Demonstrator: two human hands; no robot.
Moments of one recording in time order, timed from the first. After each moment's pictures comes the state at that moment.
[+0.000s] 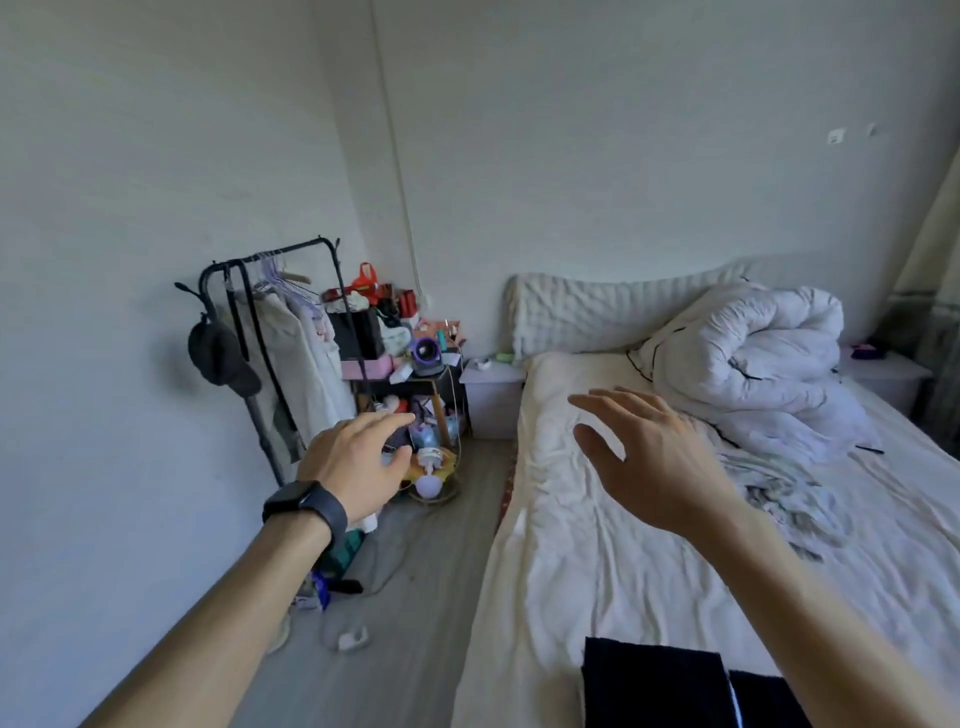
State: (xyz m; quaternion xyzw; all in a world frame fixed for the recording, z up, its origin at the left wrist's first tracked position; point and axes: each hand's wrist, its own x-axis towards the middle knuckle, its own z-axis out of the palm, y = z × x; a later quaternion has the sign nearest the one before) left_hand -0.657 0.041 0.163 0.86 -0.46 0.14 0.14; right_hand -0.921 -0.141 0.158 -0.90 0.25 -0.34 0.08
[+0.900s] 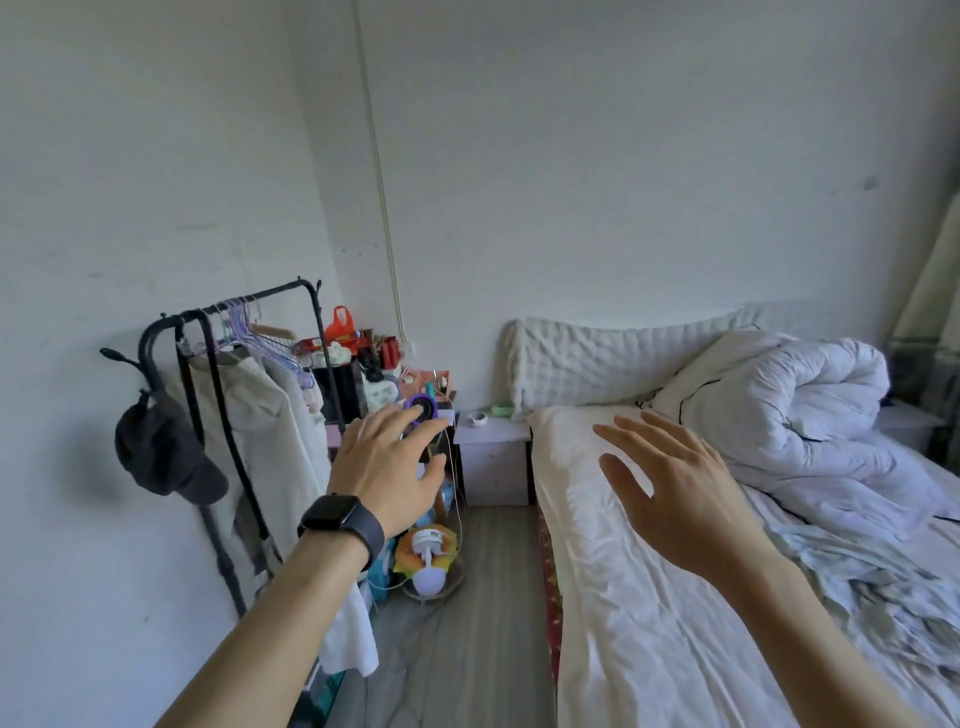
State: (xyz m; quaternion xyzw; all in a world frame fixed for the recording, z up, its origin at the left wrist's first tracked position) left_hand -0.276 -0.084 0.188 0.80 -0.54 0.21 0.15; right_hand -0.553 -0.222 0.162 -0.87 0.33 -0.36 0.01
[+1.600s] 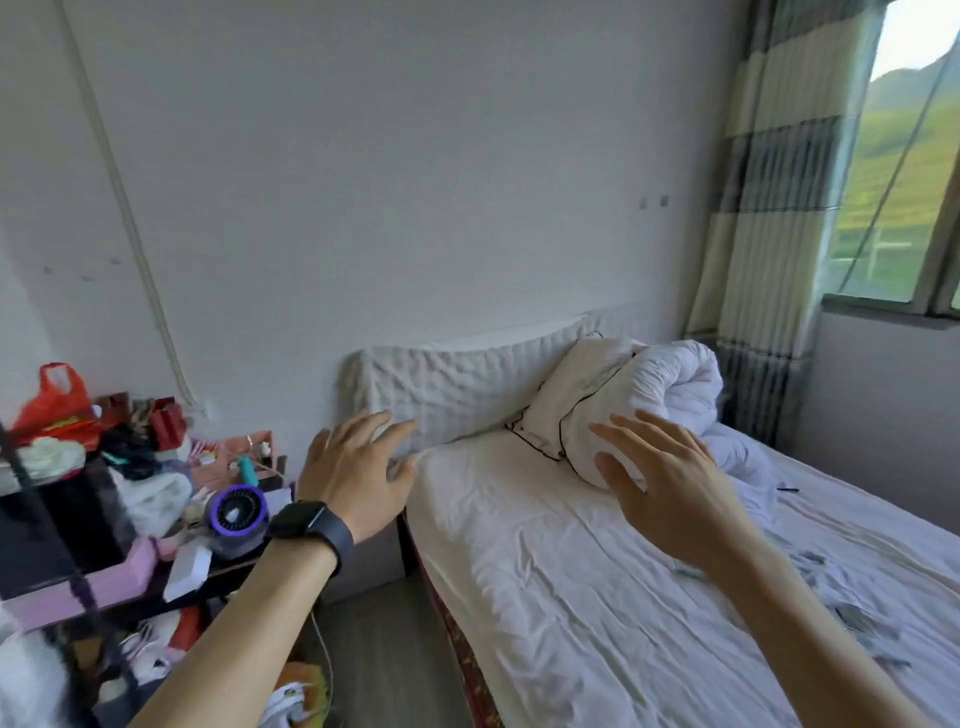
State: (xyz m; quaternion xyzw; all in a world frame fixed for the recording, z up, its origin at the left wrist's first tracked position) left_hand -0.030 -0.480 0.176 0.68 -0.69 0.14 0.20; right_hand -0.365 -0.504 0.153 -0.79 0.49 -0.37 -0.11
